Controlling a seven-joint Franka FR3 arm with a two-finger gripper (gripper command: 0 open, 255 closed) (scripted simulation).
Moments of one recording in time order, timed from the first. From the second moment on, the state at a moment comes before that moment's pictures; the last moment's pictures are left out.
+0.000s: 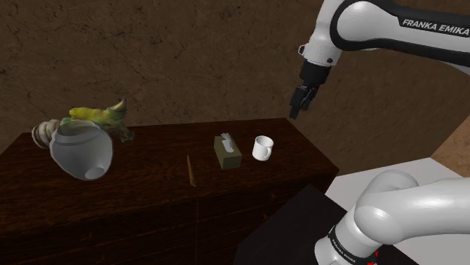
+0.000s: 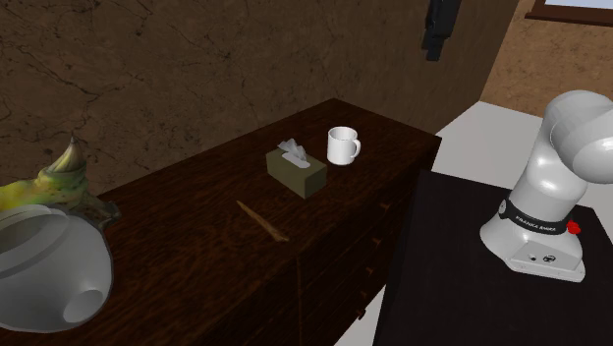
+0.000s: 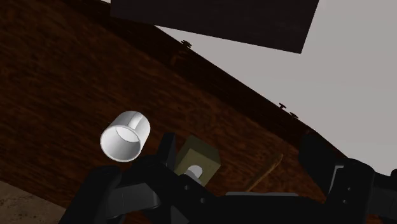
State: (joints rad) arm 0.00 -0.76 0.02 -2.31 0.03 1.57 -0.17
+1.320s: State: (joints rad) arm -0.03 -0.33 0.34 -2.36 0.07 2.08 0.35
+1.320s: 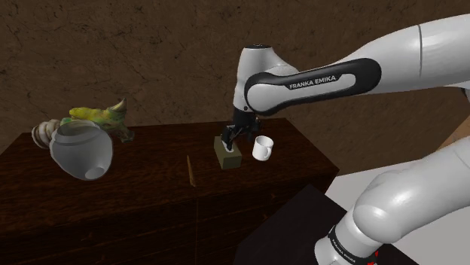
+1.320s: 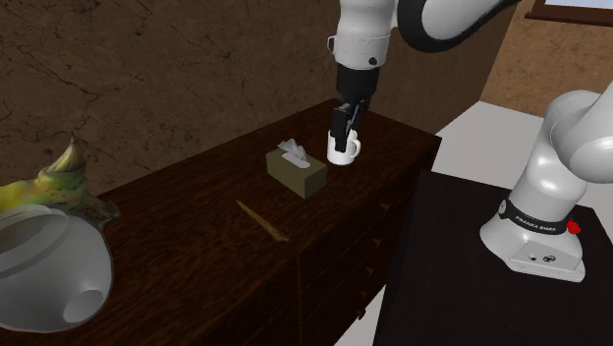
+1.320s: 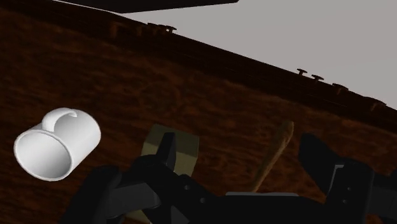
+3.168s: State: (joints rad) arm 0.12 0.62 0.32 -1.80 -0.40 2.34 1.07
